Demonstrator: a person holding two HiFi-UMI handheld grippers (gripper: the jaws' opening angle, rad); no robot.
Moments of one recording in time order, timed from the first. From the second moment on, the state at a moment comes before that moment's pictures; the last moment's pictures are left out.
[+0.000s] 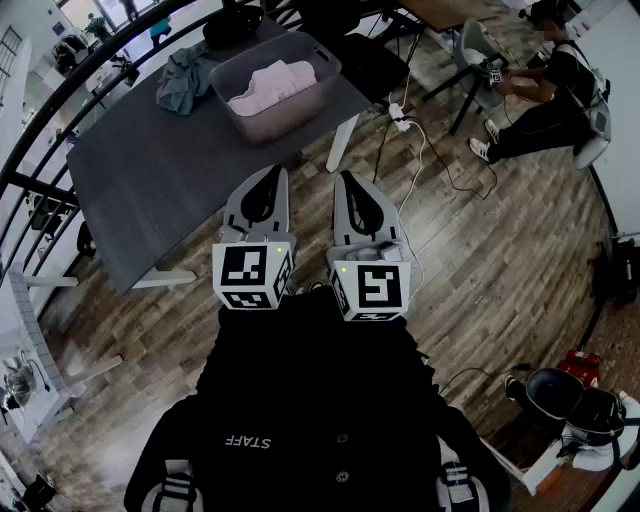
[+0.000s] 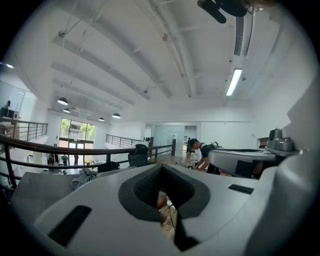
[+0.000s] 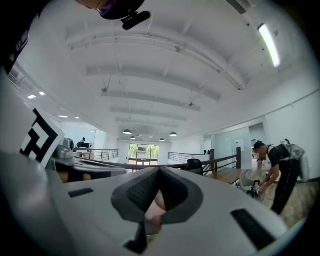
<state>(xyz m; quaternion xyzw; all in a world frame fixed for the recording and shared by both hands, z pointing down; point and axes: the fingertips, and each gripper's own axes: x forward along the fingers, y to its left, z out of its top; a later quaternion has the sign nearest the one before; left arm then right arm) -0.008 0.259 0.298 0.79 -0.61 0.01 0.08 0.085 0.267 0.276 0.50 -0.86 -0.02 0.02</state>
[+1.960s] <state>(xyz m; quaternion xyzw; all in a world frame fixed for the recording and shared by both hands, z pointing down) -0.030 0.135 0.358 0.76 -0.64 0.03 0.13 0.084 0.133 0.343 0.50 -0.86 0.04 0.05</state>
